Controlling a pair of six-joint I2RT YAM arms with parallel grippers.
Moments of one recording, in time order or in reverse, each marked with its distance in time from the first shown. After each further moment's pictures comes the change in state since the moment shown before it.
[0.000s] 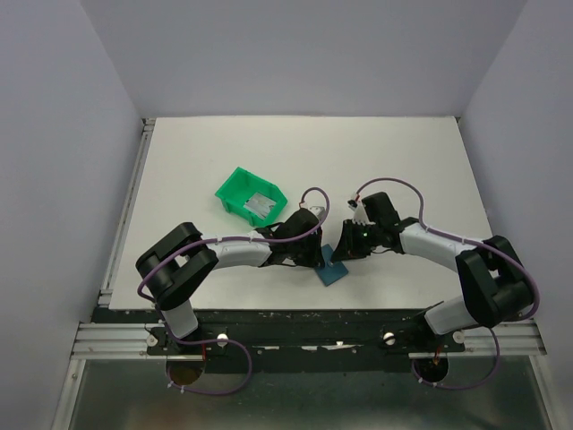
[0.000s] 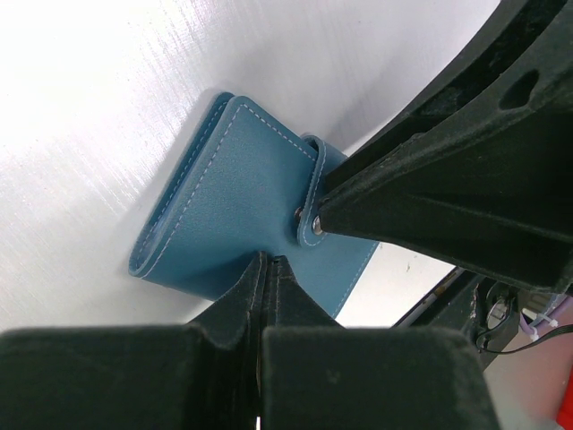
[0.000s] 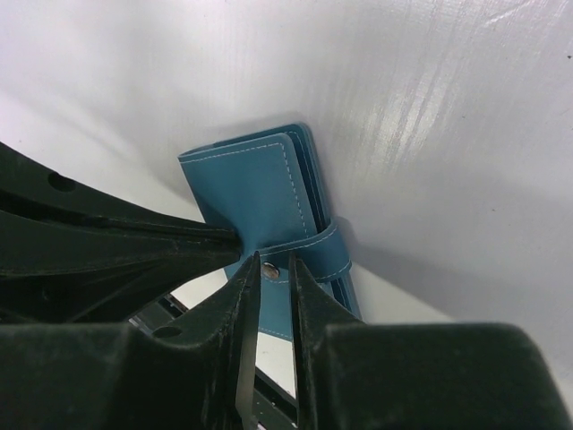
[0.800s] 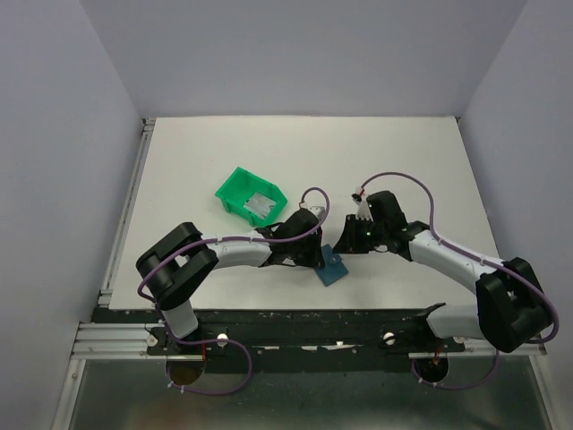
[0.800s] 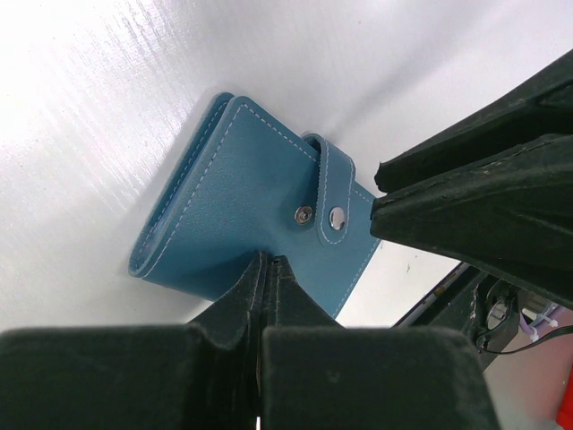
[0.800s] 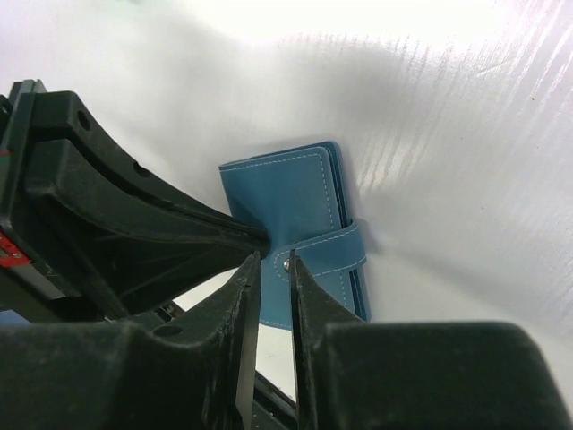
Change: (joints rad) left arm 0.000 0.001 0.000 0.001 0.000 0.000; right arm 0.033 -0.154 -0.015 0.004 0.092 -0.009
